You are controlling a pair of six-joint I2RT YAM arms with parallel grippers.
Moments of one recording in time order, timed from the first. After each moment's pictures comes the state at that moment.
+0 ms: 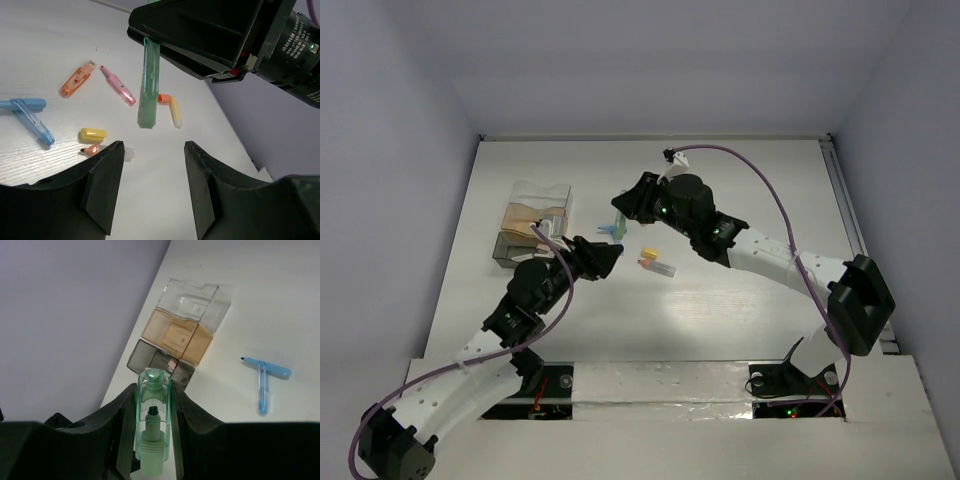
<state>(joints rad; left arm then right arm) -0.64 0.60 0.38 0.21 0.00 -0.66 0.84 1.56 1.21 0.19 0.07 0.77</state>
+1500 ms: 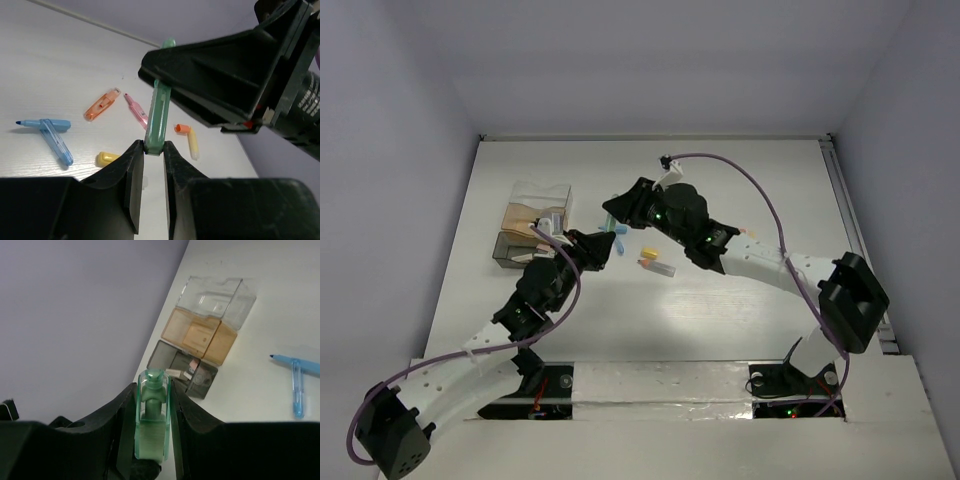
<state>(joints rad) -0.71 0.70 0.38 0.35 -0.25 -0.65 0.86 1.59 1.17 0.32 0.05 0.87</state>
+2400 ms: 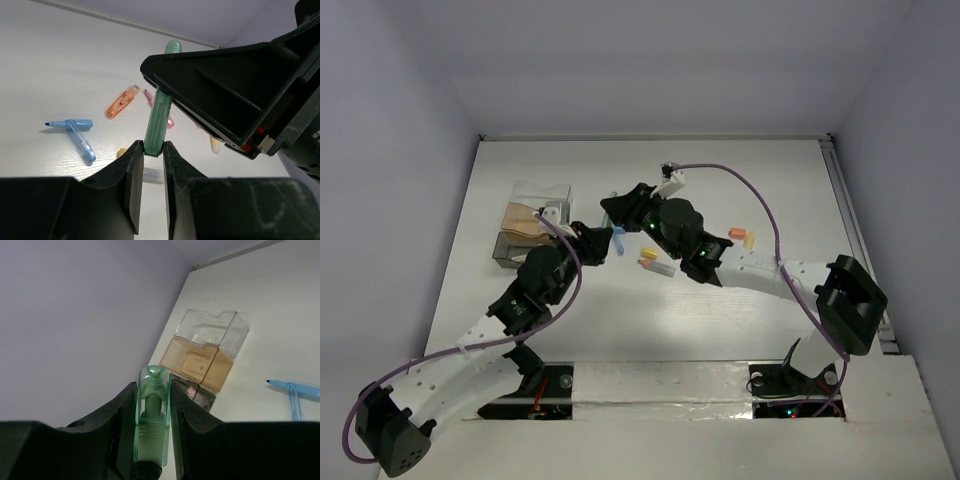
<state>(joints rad) -0.72 0.72 0.51 0.17 -0.30 -0.56 0.96 1.59 1.11 0.44 0.25 0.80</state>
